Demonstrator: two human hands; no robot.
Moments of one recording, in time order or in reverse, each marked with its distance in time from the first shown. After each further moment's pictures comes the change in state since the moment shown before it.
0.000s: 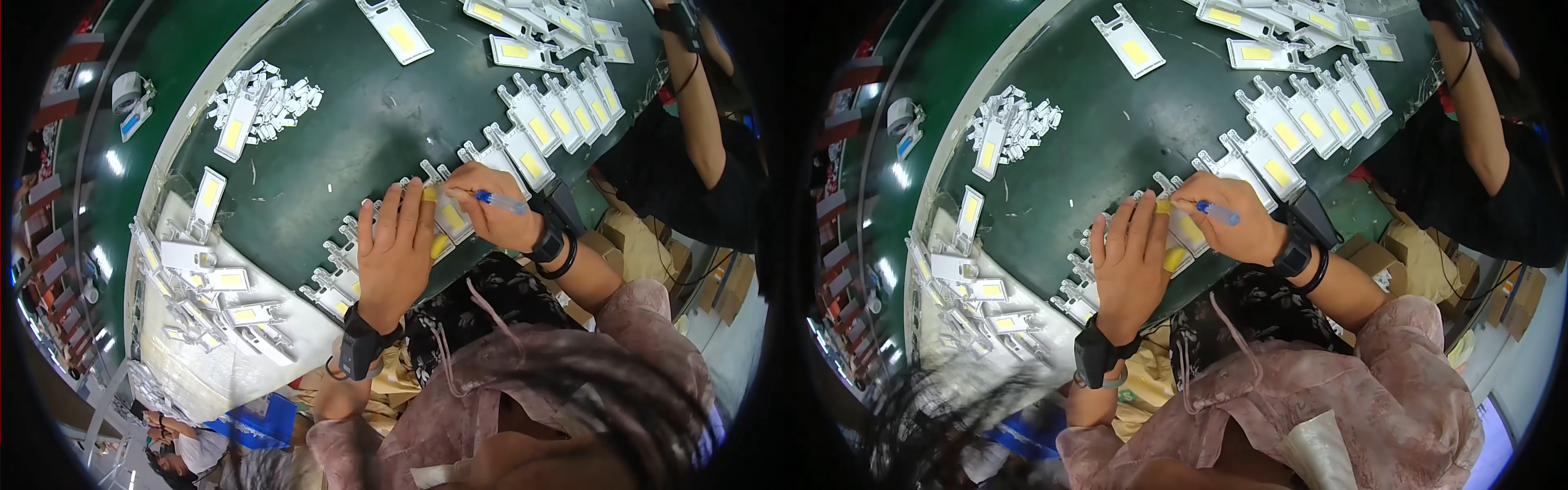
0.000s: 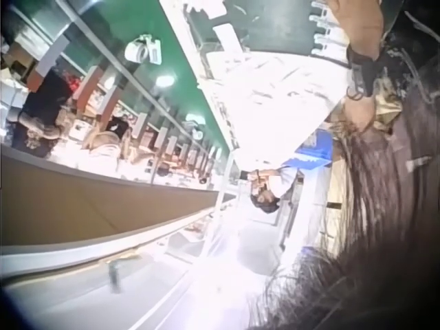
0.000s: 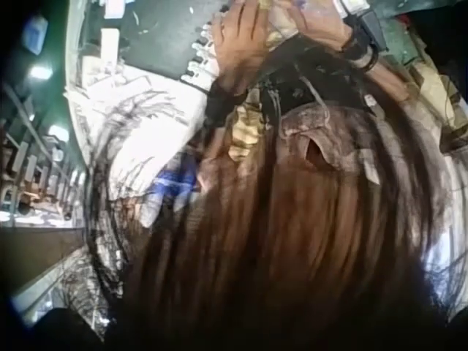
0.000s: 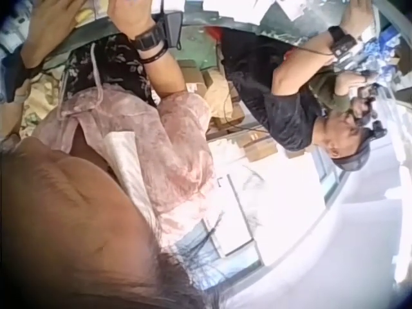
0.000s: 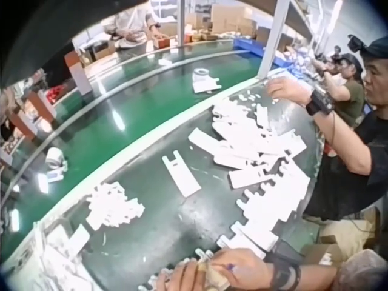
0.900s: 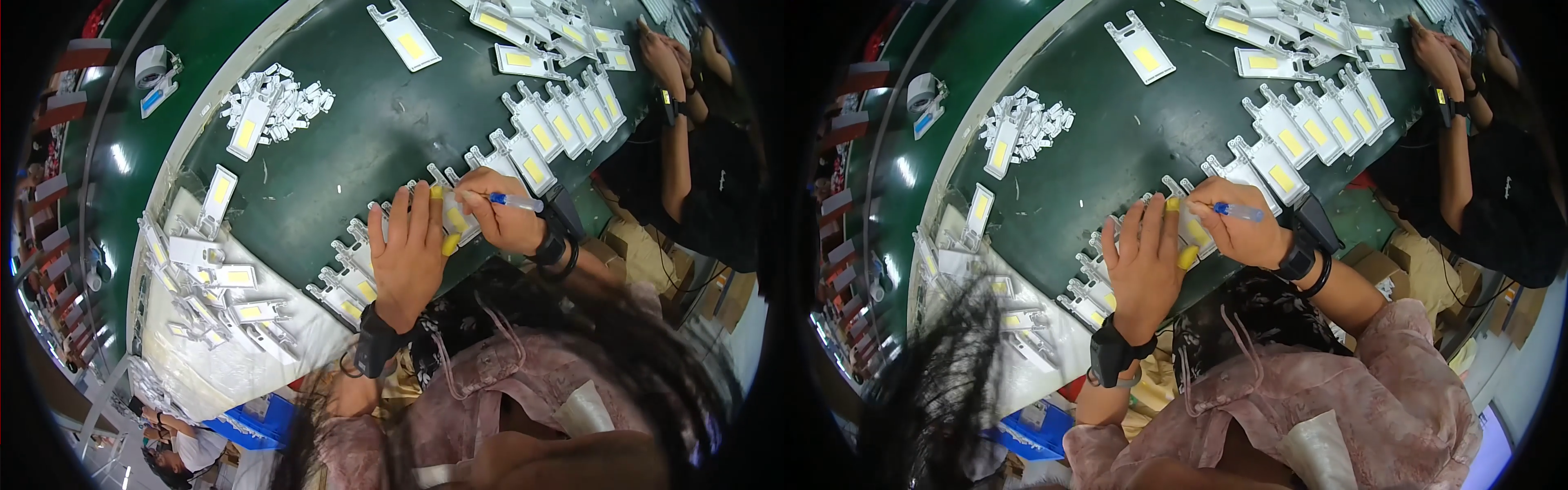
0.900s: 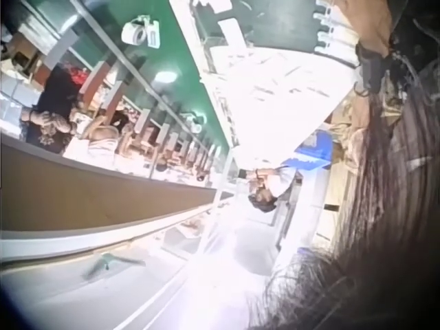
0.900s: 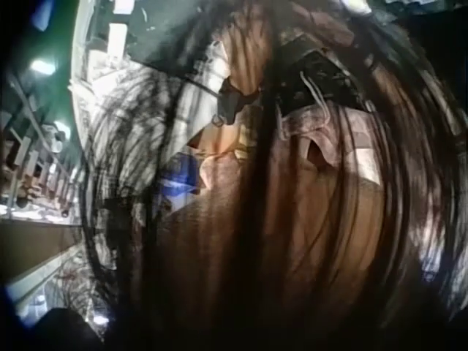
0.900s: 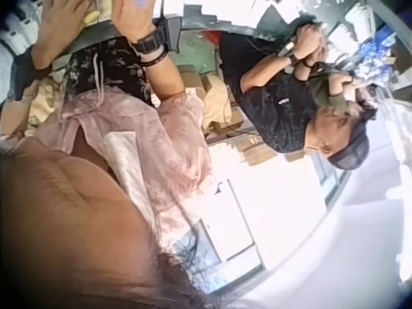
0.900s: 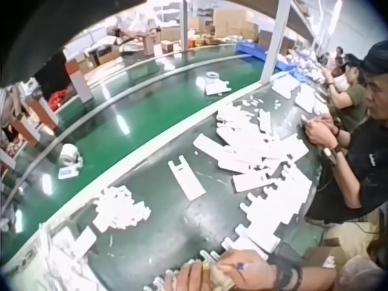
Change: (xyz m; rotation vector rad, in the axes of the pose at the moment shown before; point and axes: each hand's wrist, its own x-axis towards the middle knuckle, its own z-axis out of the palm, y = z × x) left_hand 0.003 0.013 0.004 -0.037 0.018 -0.087; right_hand -0.005 0.002 -0.004 -0.076 0.006 -0.069
